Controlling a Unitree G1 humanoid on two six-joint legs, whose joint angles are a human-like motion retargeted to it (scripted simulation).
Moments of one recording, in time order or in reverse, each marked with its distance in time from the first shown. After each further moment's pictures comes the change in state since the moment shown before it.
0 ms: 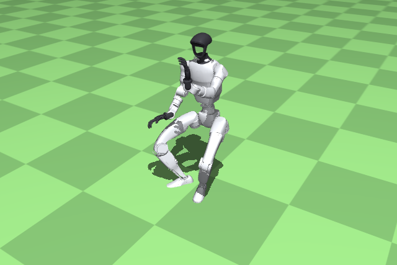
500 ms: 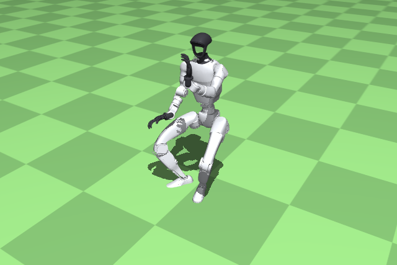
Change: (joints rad) left arm -0.010 0.003 -0.029 -0.057 -0.080 -0.048 0.024; right arm 0.007 -0.010 0.008 -0.003 0.004 0.005 -0.002; waist -0.004 0.002 -0.003; left_leg 0.001 -0.020 0.004 -0.009 0.002 0.004; right_leg -0.001 -0.017 0.006 0.005 -0.003 0.005
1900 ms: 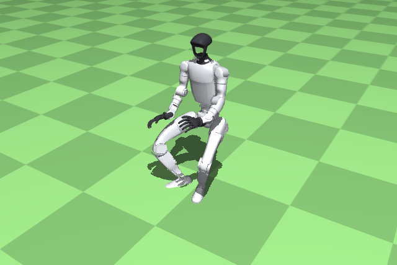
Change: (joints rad) left arm 0.670 -0.112 -0.070 0.395 0.095 0.069 -0.243; right arm 0.020 0.003 0.026 -0.027 0.039 -0.007 -0.001; waist -0.001 -0.028 0.014; left_leg 0.005 0.004 -0.001 0.001 0.001 0.000; right_leg 0.006 0.004 -0.002 -0.004 0.003 0.000
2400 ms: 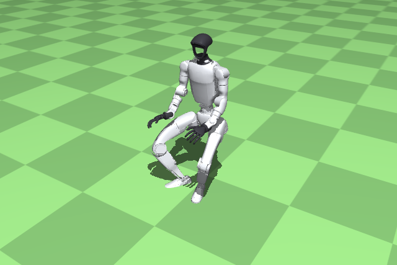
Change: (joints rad) left arm 0.162 -0.016 -0.072 0.089 0.052 0.111 -0.020; right arm 0.009 0.001 0.021 -0.014 0.022 0.004 -0.006; waist 0.000 -0.016 0.009; left_leg -0.001 0.000 -0.003 0.000 -0.001 0.000; right_leg 0.001 0.002 -0.002 -0.001 0.002 0.002
